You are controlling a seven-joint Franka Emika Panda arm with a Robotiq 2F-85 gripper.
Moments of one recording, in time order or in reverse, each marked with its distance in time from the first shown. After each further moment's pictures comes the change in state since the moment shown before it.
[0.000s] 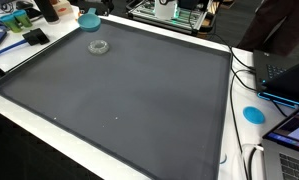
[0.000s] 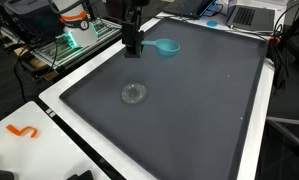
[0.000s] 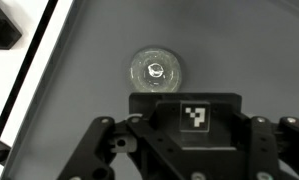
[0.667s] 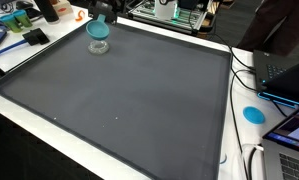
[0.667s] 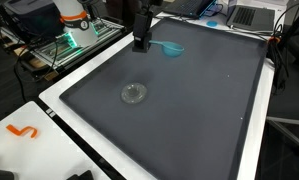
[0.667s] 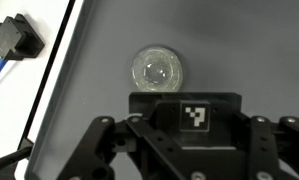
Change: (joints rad) arm 0.080 0.012 0.065 -0.044 -0.228 0.002 0.364
